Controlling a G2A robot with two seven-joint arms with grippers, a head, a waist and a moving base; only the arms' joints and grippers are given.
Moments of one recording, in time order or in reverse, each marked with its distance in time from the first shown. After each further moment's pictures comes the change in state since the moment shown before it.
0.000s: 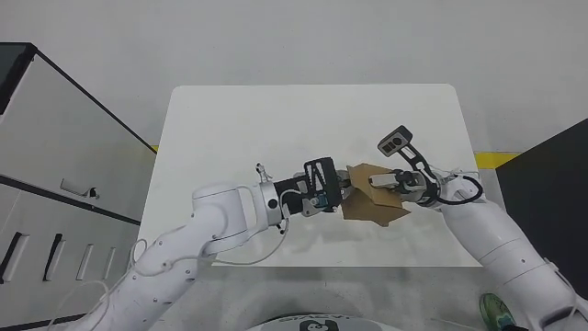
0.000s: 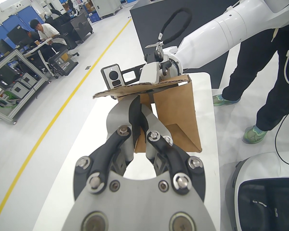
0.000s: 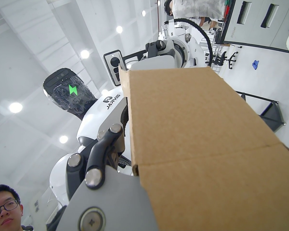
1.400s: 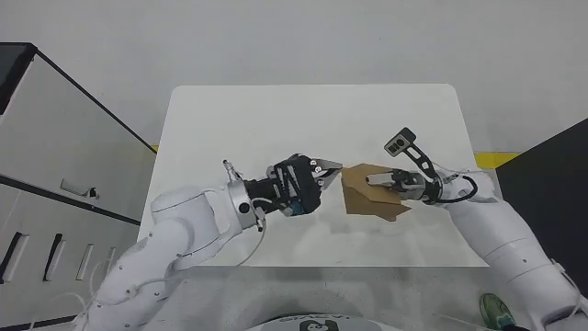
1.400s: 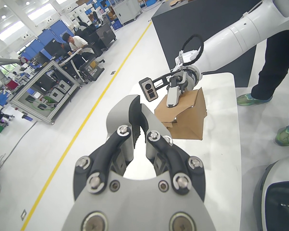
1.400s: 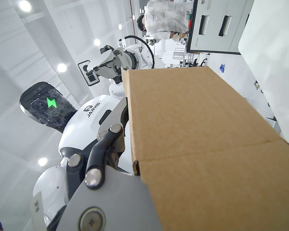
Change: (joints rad) left arm 0.093 0.031 -0.161 -0.188 0.094 -0.023 -0.036; right arm -0.001 -0.003 0.052 0.074 -0.176 -0.005 -0.041
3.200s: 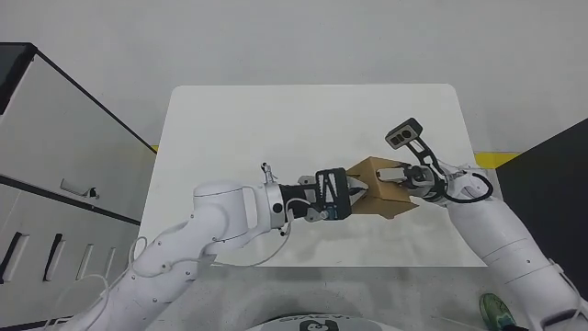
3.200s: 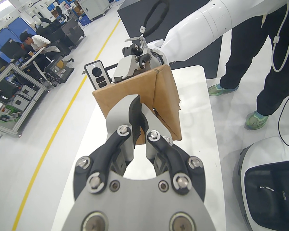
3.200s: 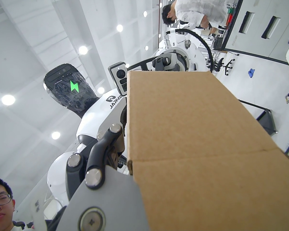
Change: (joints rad) left arm -0.134 -0.034 0.177 0.159 -0.076 -0.048 -0.007; right arm -0.013 -0.005 0.019 -0.108 0.164 0.002 0.041
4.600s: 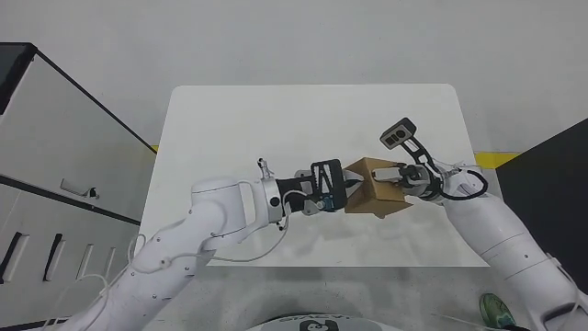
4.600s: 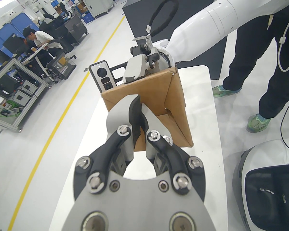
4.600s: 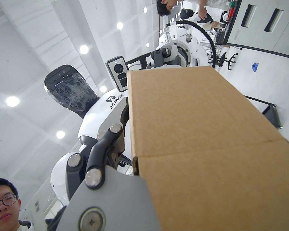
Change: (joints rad) left arm 0.001 0.000 -0.027 0.006 -0.004 0.022 -0.006; right arm 0.041 0.013 -0.062 0.019 0.026 0.000 0.000
